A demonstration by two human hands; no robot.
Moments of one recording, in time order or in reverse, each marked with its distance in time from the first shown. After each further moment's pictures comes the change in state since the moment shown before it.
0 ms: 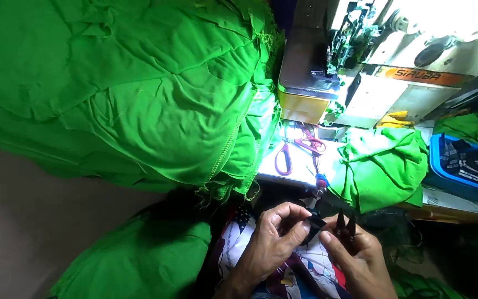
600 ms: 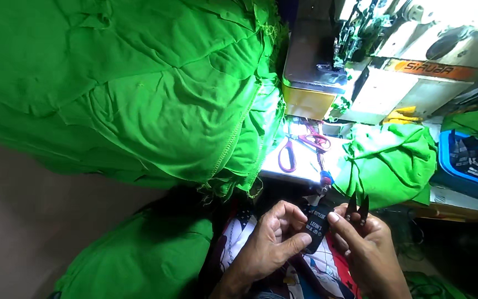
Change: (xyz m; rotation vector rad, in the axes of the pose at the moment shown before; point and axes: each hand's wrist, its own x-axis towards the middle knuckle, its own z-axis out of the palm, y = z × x) left_hand -0.009 -0.010 -0.016 -0.091 -0.143 -0.030; right_hand 0.017 -0.006 0.007 0.141 0.130 0.120
